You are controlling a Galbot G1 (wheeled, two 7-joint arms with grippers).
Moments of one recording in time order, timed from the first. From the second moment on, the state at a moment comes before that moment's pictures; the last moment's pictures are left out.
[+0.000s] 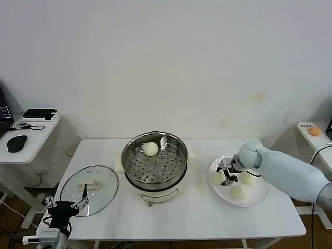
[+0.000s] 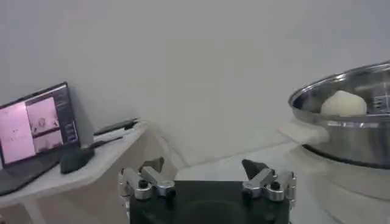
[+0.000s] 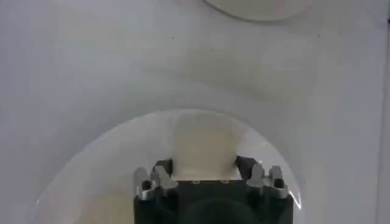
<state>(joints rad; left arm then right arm) 1.71 -1.30 -0.76 -2.18 -0.03 0.16 -0.09 0.02 0.78 -0.96 1.20 -0.03 -0.15 -0.88</state>
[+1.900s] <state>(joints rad) 1.66 -1.28 -0.76 -2.18 -0.04 0.17 -0.09 0.47 1.38 -1.26 1.14 0.58 -0.52 -0.71</state>
